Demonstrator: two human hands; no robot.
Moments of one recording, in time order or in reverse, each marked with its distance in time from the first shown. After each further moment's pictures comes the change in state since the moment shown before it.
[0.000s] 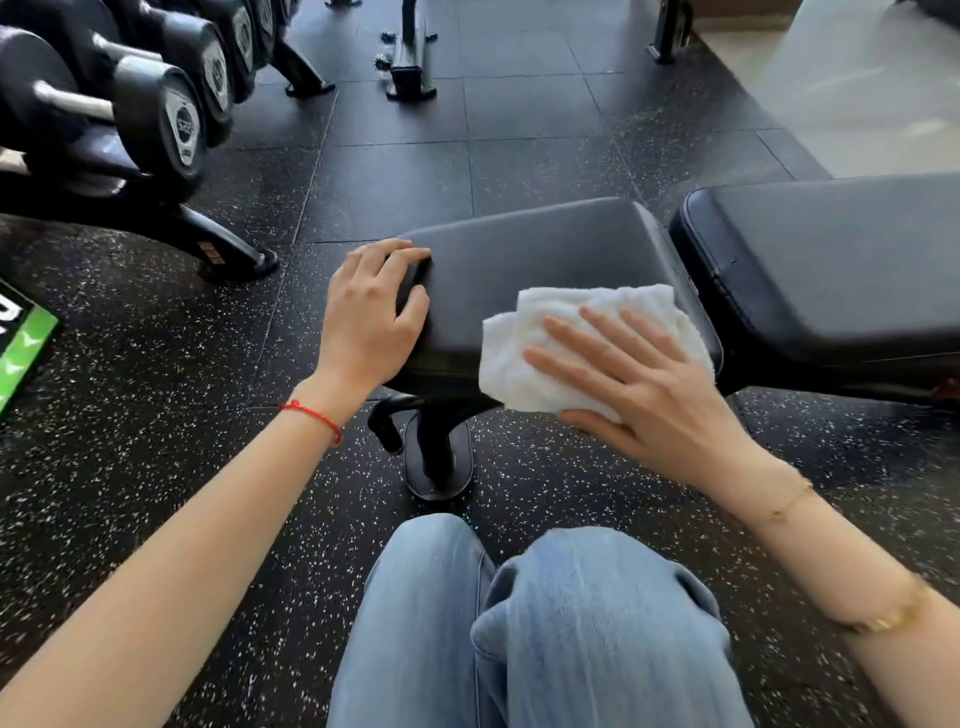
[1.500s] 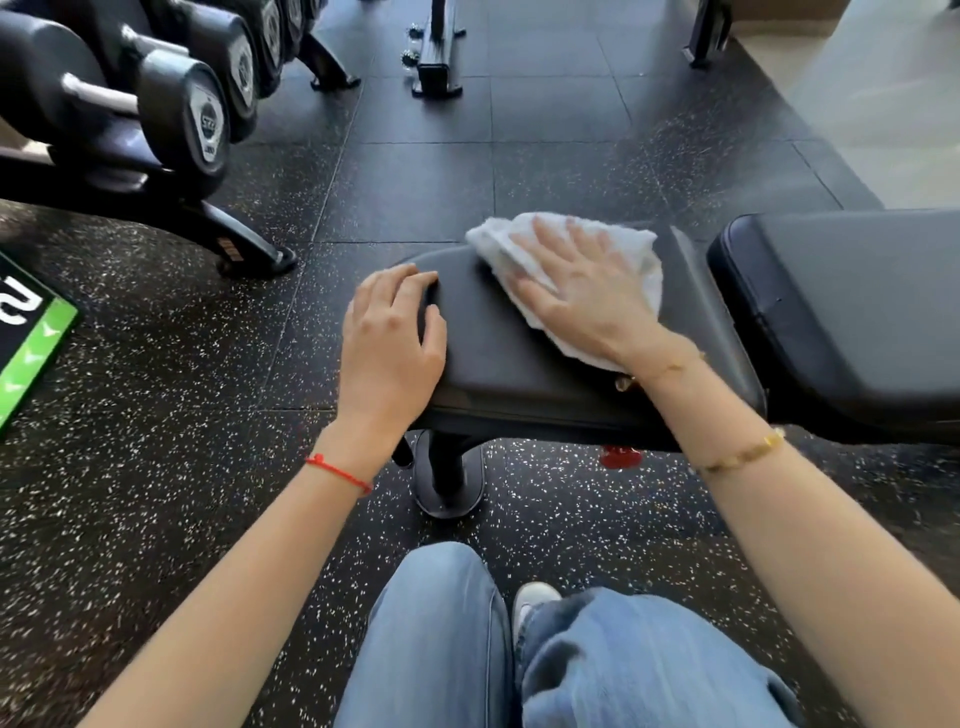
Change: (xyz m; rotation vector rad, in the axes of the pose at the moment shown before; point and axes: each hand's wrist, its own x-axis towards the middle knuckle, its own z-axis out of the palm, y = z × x) left_hand -0.001 0.008 0.003 0.030 0.055 -0.155; right_hand 0.150 0.027 0.016 0.283 -0.331 0.430
